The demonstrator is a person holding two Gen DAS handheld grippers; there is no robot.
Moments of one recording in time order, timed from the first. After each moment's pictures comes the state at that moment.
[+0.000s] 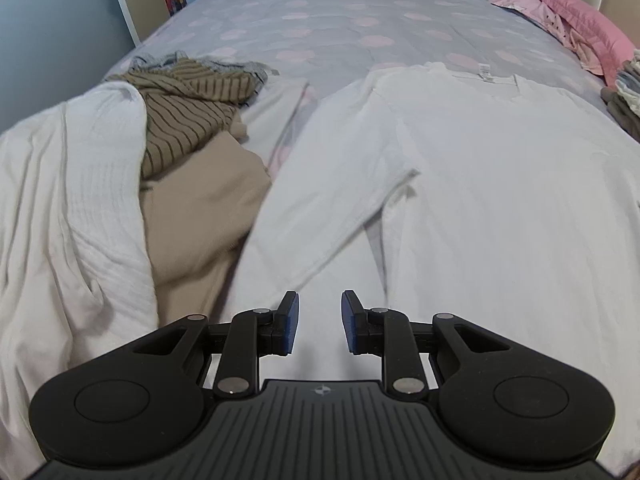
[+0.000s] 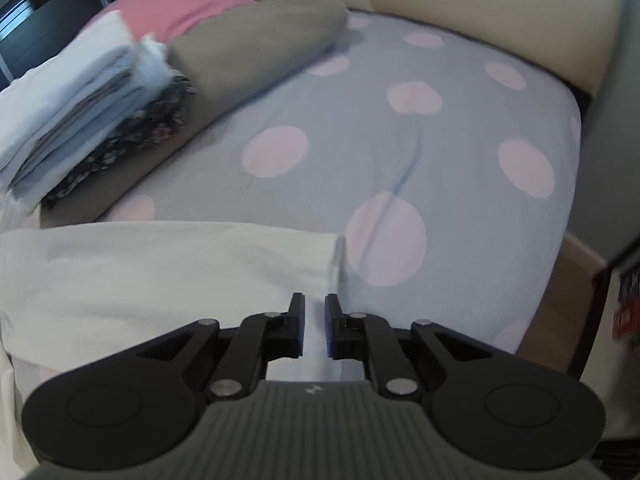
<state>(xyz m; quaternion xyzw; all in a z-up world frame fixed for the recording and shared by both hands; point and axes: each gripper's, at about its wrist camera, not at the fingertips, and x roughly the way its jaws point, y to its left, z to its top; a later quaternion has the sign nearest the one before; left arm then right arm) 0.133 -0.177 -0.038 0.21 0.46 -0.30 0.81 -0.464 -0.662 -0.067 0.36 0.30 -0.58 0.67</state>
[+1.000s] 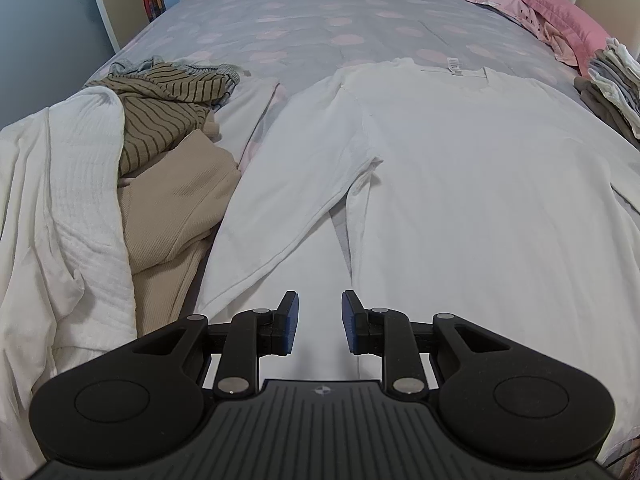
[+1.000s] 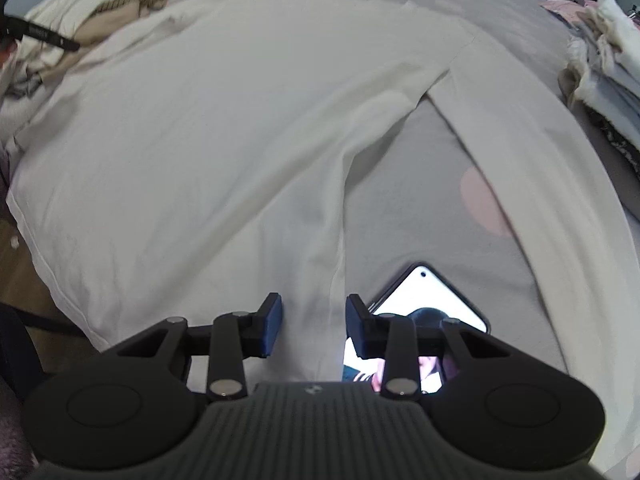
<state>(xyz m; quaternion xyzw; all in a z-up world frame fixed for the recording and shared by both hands) 0.111 -0.179 -0.035 0.21 0.45 -0.32 0.81 -0.272 -0.484 -0.085 0.05 0.51 -0.05 0.86</state>
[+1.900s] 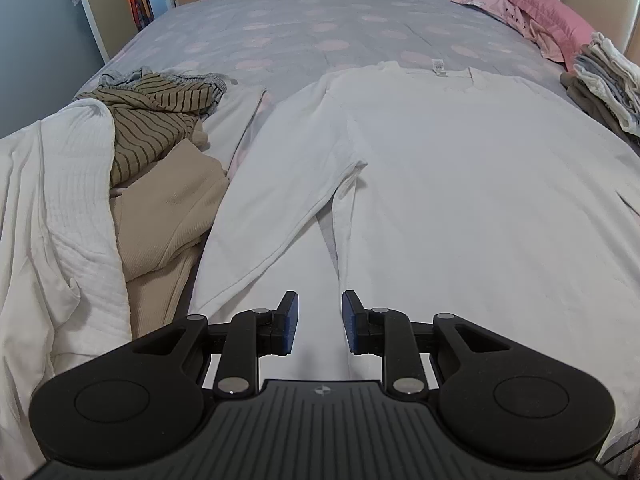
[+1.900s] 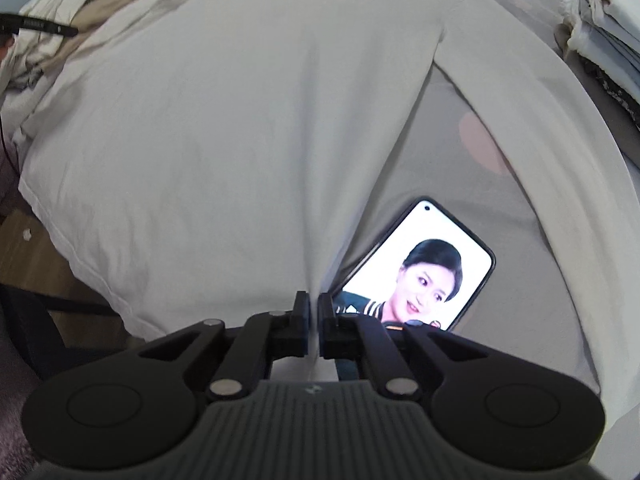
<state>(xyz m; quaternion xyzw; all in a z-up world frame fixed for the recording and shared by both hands) 0.104 -0.178 -0.030 0.22 0.44 -0.34 0.80 -0.302 -0.471 -0.081 0.09 0.56 -0.06 0.82</state>
